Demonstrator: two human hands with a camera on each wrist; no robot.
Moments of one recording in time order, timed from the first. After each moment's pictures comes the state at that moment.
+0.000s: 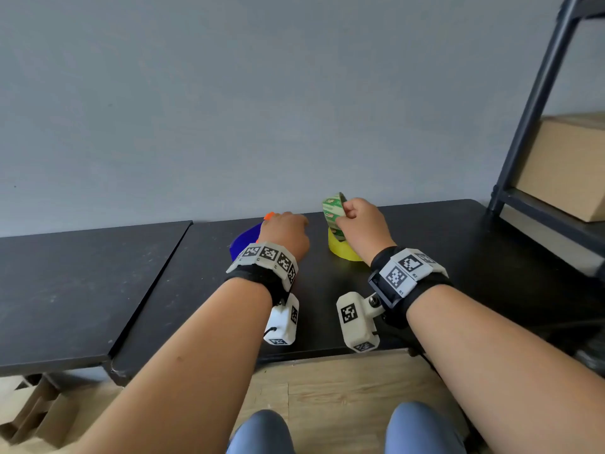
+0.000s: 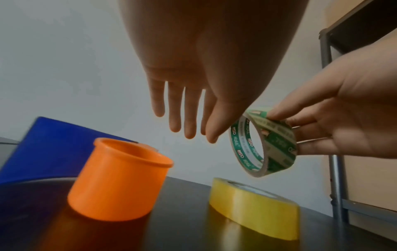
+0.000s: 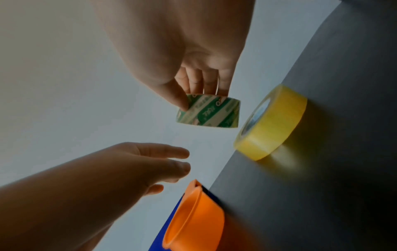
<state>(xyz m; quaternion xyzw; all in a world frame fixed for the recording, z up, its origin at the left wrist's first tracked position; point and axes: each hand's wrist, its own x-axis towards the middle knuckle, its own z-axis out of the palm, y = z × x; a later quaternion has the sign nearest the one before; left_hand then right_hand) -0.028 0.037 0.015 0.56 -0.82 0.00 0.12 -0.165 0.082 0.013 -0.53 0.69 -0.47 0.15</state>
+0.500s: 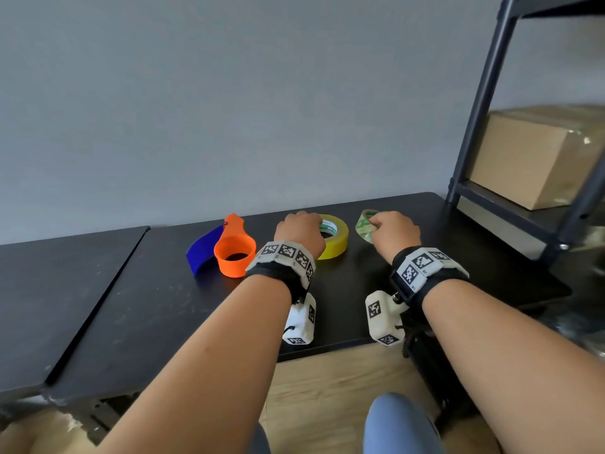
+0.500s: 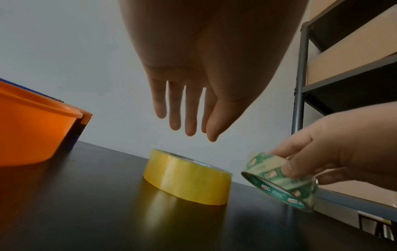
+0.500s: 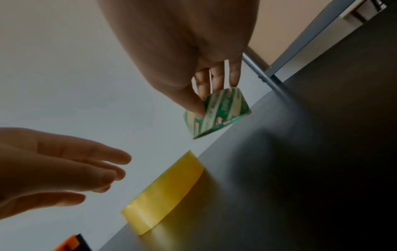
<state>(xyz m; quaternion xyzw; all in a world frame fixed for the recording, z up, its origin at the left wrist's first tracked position) -0.109 0.055 0.011 0.51 -0.85 -0.07 0.13 -0.269 0.112 -0.005 -0.49 0.83 -0.27 0.05</state>
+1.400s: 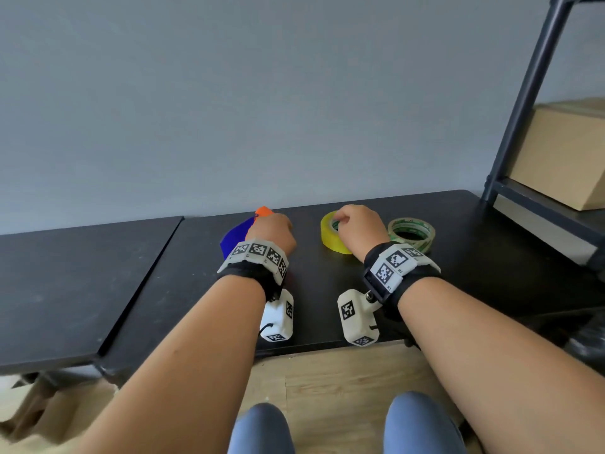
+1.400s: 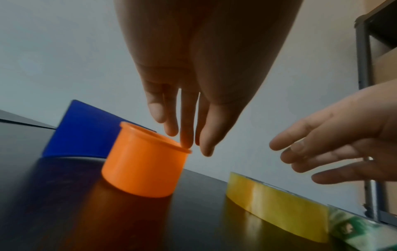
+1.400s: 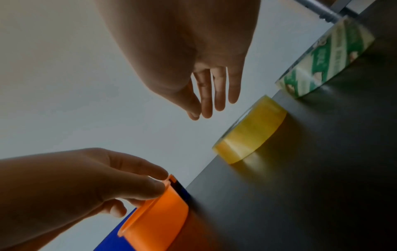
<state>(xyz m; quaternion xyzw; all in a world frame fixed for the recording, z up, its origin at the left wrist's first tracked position) -0.020 0.027 0.006 0.63 -0.77 -0.08 0.08 -0.177 0.080 -0.001 -0.58 0.74 -0.33 0.09</state>
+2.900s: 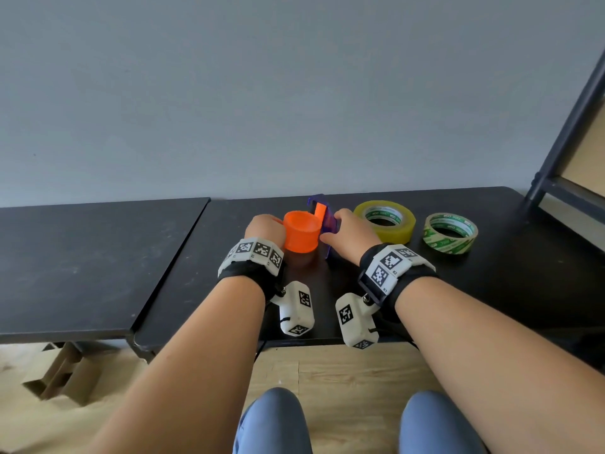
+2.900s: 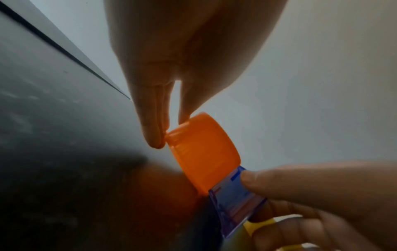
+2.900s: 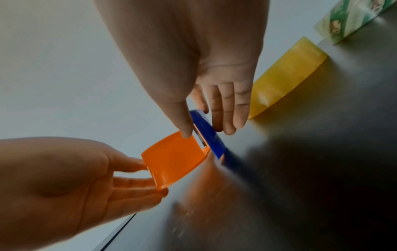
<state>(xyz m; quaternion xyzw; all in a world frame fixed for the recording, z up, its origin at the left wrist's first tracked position) 0.039 0.007 -0.016 0.68 -0.64 -0.27 0.23 -0.109 0.065 -0.013 -0.61 0.72 -0.26 0.19</state>
